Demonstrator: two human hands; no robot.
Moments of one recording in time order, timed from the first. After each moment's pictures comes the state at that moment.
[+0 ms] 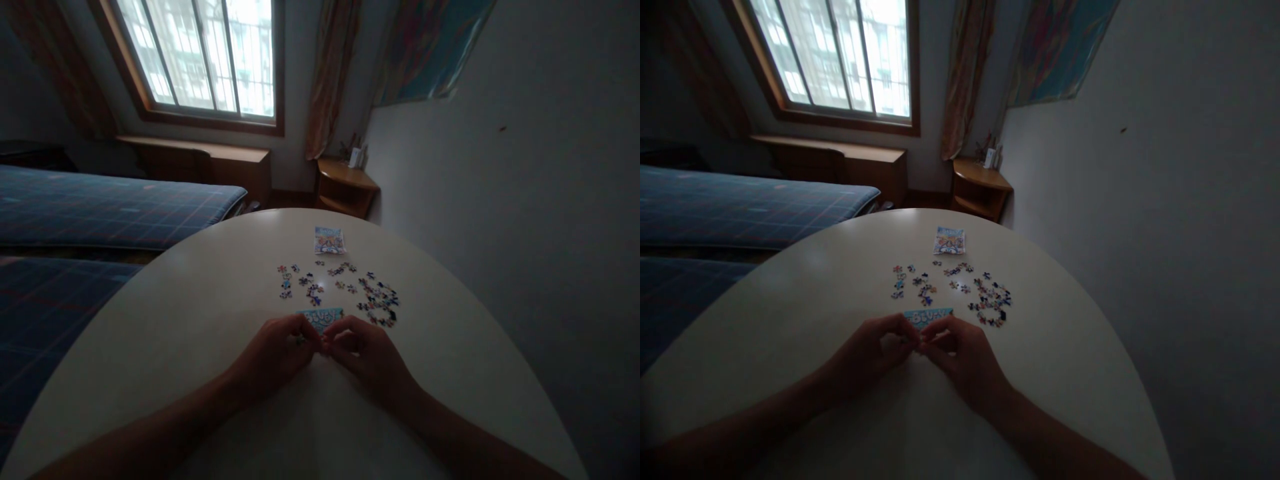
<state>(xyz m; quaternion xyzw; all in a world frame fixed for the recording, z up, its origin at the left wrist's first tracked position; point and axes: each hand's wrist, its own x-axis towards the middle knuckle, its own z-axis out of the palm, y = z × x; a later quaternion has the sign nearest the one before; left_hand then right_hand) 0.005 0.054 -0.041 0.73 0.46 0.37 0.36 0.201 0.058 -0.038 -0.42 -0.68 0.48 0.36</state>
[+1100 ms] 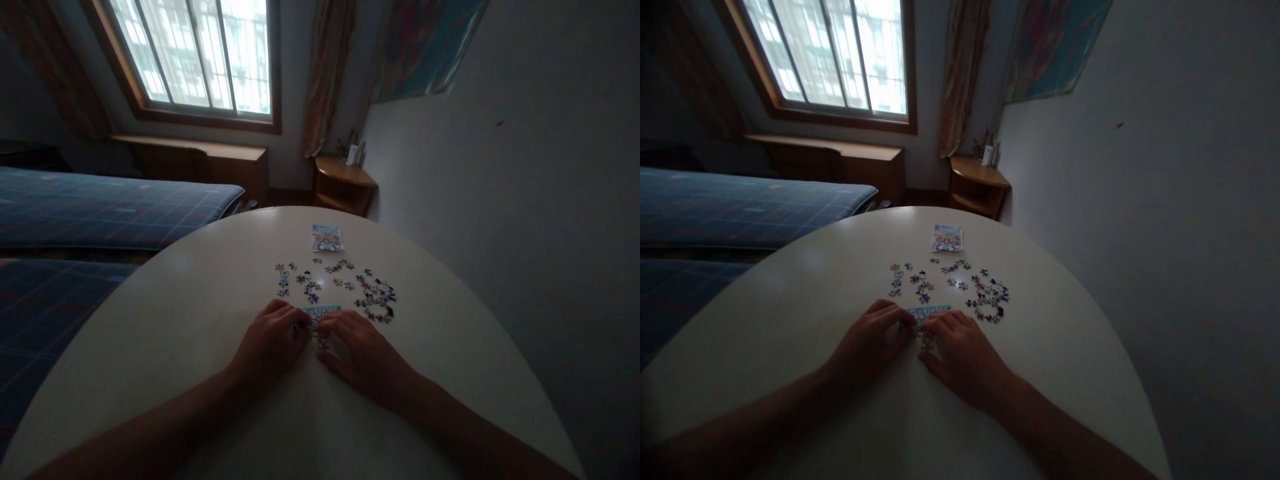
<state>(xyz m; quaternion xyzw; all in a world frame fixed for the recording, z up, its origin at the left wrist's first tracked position) 0.005 0.063 -0.057 0.80 0.50 0.32 0.13 0.212 0.063 -0.039 -0.38 -0.89 0.16 0.21</state>
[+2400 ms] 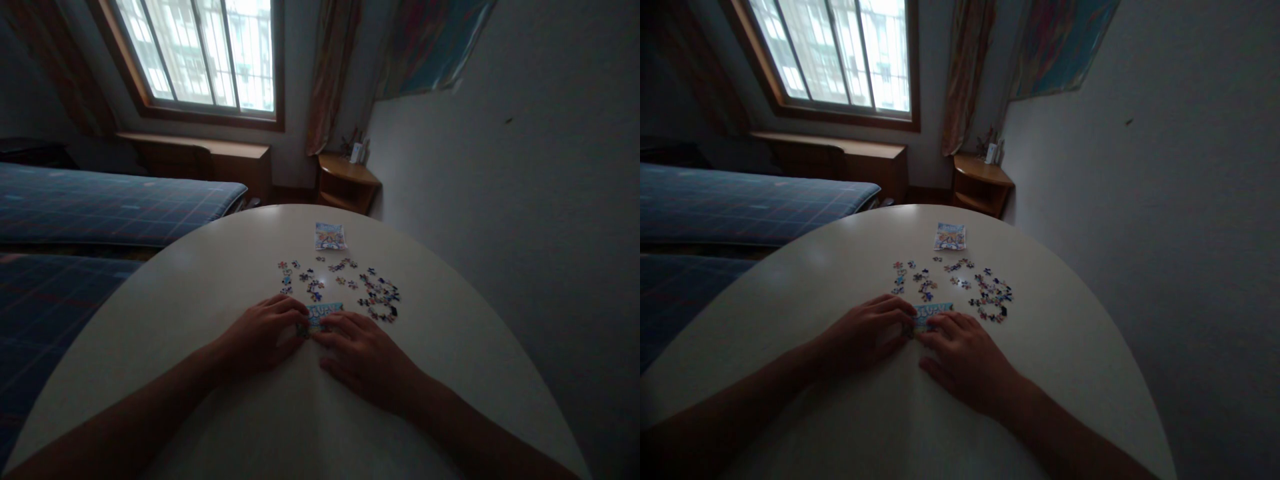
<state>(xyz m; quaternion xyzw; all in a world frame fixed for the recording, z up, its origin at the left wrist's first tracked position) -0.026 0.076 -0.045 0.89 0.35 0.25 0.15 0.217 0.059 -0.032 -0.33 -0.93 0.08 0.14</state>
